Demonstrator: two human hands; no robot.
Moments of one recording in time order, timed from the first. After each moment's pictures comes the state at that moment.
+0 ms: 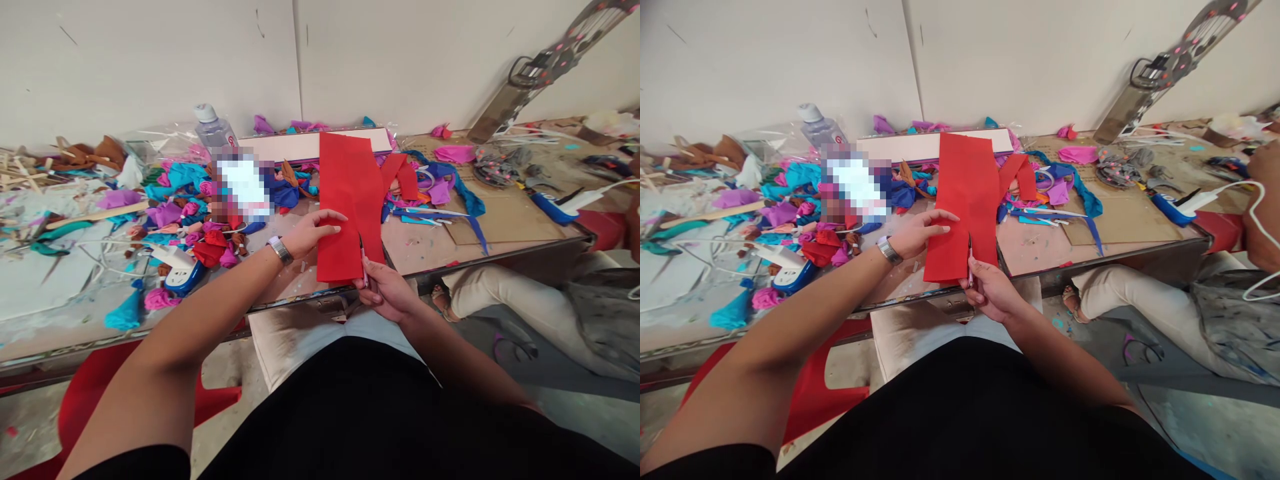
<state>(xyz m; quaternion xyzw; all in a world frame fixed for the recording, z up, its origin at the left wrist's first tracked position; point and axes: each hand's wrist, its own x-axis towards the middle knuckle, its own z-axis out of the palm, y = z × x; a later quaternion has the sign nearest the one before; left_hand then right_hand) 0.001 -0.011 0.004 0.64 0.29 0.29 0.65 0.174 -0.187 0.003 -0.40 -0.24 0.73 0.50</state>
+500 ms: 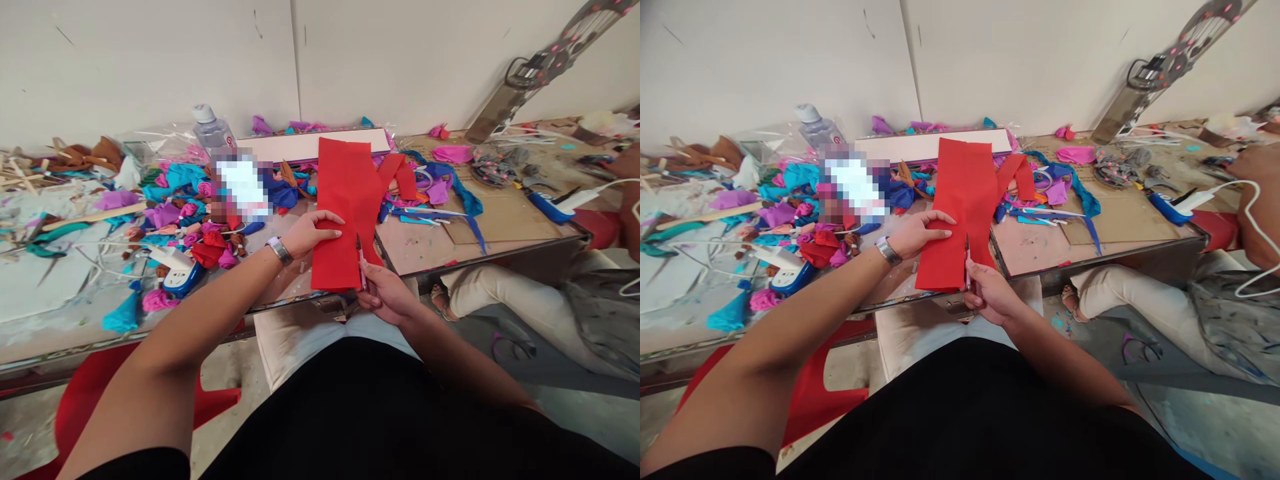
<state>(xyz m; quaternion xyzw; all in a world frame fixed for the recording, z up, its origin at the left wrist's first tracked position) 0.002 -0.015 0.008 0.61 0.33 0.28 0.66 0.170 -0.191 0.005 -0.41 -0.23 0.73 0.50</state>
